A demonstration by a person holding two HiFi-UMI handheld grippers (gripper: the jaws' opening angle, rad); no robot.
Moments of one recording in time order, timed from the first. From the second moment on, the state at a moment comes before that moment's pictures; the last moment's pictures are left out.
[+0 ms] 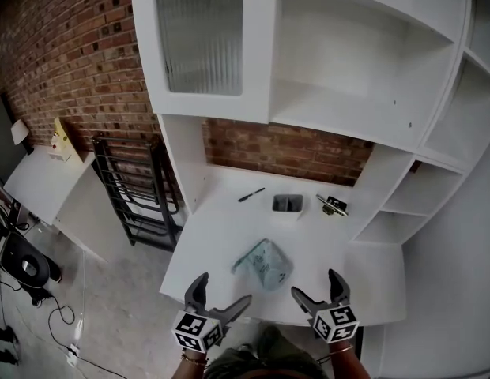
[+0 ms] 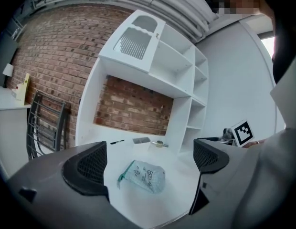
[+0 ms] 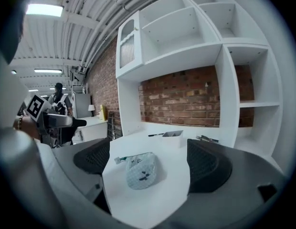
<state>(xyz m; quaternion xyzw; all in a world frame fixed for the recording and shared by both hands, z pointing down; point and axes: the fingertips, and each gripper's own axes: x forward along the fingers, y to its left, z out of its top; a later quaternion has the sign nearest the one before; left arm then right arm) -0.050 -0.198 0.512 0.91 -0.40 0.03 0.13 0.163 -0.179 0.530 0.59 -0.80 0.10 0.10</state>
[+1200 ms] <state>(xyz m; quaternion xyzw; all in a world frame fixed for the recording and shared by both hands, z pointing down) -0.043 -0.224 0.541 0.88 -0.46 0.06 0.13 0.106 -0.351 0.655 0.36 -0.87 0.14 0.31</state>
